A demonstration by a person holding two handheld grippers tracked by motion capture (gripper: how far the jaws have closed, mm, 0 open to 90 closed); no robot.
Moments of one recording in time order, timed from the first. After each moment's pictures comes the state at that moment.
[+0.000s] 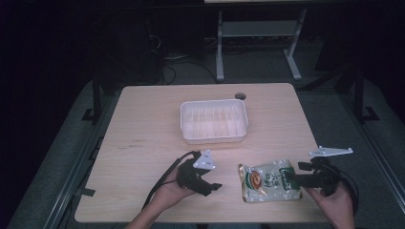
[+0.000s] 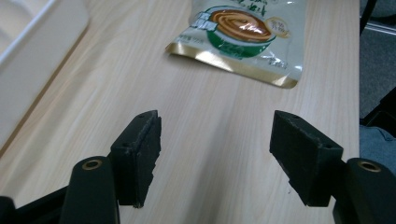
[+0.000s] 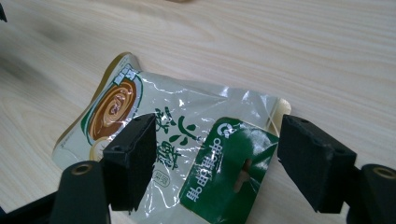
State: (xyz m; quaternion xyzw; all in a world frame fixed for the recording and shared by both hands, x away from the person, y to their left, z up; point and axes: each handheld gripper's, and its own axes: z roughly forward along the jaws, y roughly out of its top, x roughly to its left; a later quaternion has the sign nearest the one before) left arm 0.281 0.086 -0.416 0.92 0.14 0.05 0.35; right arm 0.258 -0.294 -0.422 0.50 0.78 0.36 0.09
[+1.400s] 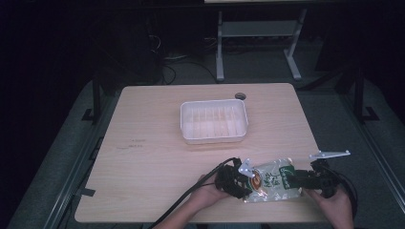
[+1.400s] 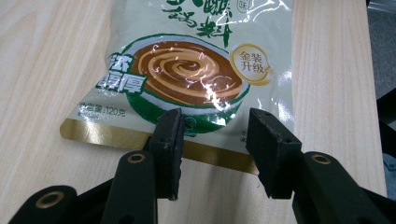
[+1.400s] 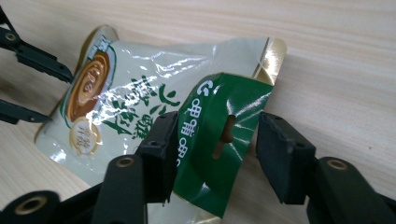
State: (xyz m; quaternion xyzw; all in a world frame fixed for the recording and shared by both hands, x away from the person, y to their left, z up) left arm 0.286 -0.014 -0.455 0.94 0.09 0.00 0.32; right arm 0.262 -0.305 -0.447 0.53 0.77 0.34 0.04
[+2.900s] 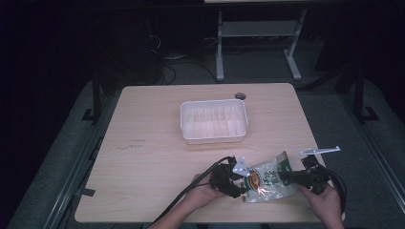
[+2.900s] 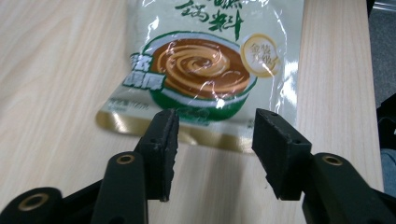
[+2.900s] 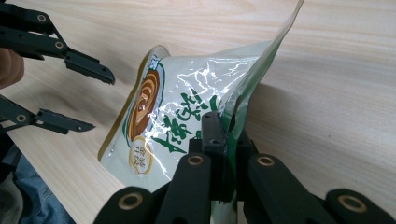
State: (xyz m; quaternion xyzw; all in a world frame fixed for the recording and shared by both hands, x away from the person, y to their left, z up) left arm 0.283 0.004 -0.443 0.94 0.09 0.03 0.32; right arm 0.268 -0.278 -0.437 0.53 0.76 0.37 -0.02
